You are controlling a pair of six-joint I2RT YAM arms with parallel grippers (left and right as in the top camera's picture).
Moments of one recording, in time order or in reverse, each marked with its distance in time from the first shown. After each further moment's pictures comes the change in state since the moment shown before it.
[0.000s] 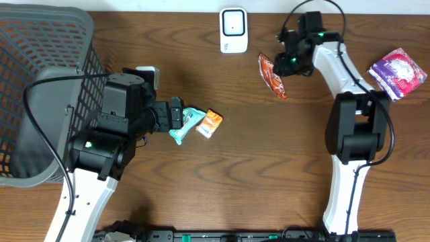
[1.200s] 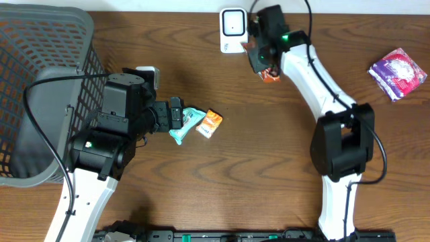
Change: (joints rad) left arm 0.000 0.000 0.000 0.000 0.000 0.000; right arm 0.256 -0.154 -0.005 0.045 0.389 0.054
